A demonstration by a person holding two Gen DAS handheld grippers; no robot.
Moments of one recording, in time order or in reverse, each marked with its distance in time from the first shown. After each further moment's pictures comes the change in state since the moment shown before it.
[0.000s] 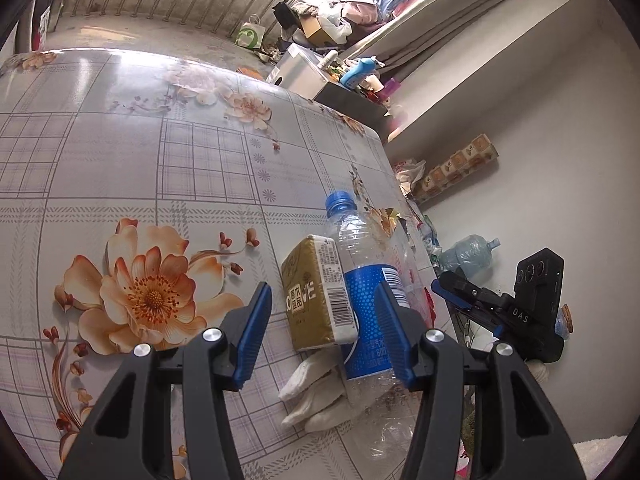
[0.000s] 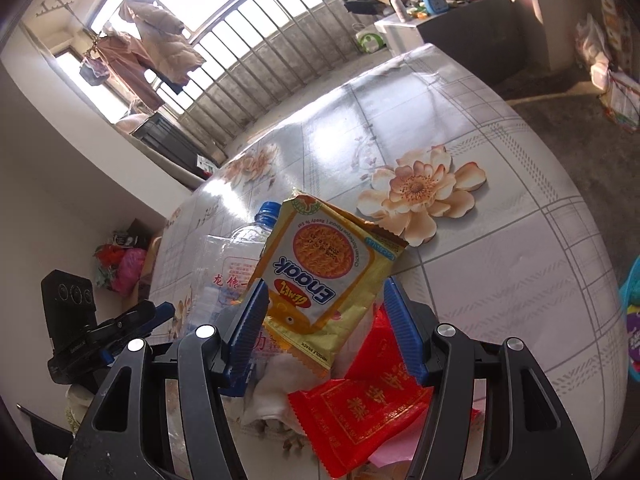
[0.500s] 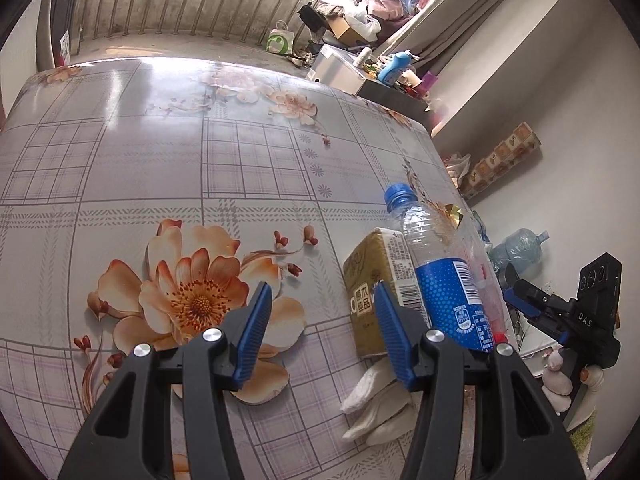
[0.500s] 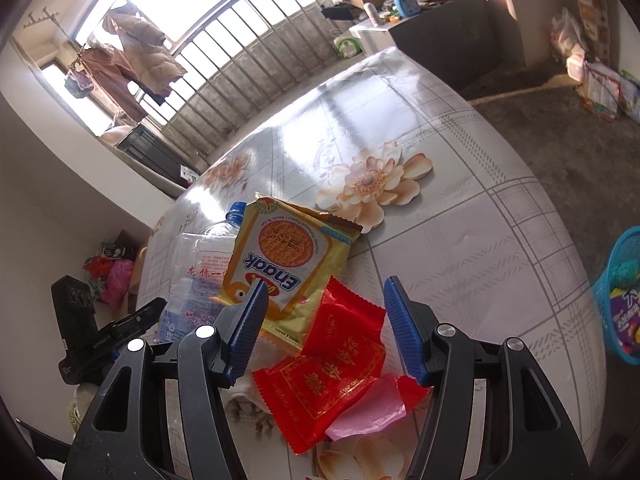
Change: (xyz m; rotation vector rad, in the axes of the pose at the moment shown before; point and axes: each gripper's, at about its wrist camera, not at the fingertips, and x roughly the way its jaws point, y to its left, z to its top) left arm 0.022 0.021 -0.004 0.019 -0.003 0.194; right arm -0.007 -0.018 -0.018 0.045 -0.023 -0.055
